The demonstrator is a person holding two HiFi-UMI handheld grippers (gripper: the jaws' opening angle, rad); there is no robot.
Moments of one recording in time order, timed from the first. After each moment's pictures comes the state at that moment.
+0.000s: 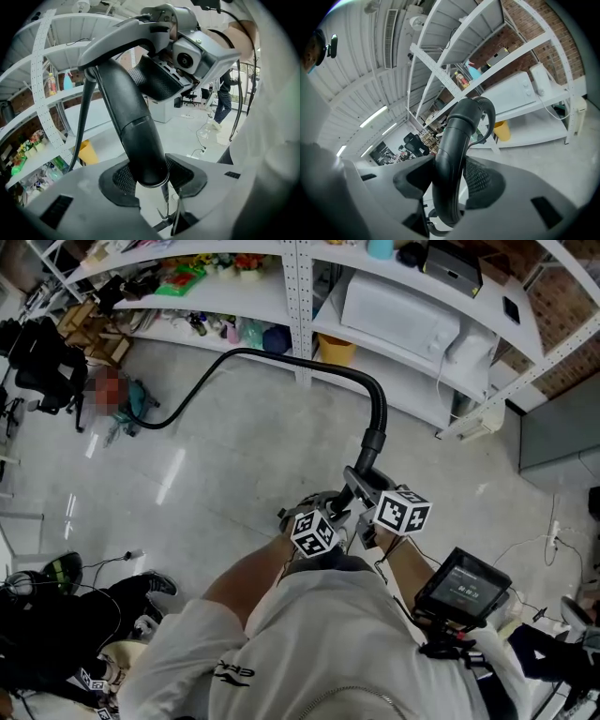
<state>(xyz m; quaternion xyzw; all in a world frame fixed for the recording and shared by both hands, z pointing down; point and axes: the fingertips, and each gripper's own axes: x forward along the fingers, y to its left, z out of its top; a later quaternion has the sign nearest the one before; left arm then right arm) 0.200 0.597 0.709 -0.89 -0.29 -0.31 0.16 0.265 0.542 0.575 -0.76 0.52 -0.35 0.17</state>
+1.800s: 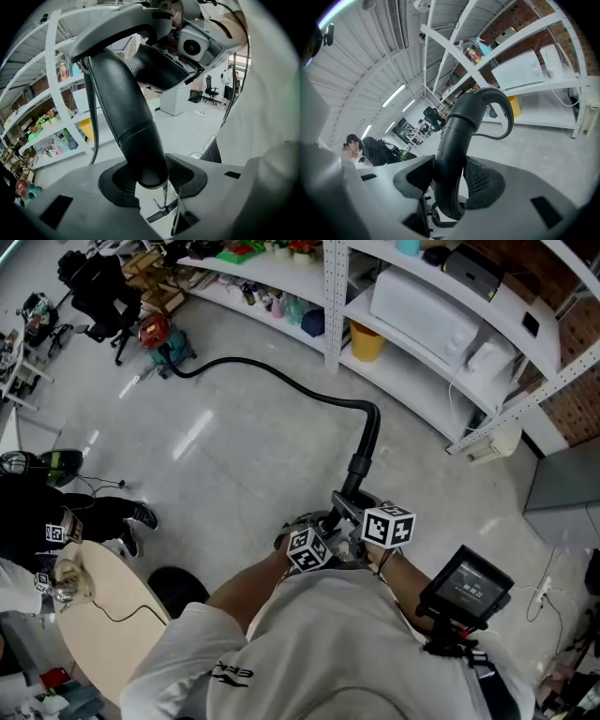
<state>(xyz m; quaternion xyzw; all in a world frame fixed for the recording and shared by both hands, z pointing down) 0.106 0.782 0.753 -0.90 -0.17 -0.38 0.10 0.152 0.710 0.621 -0.64 0.63 -0.43 0.08</state>
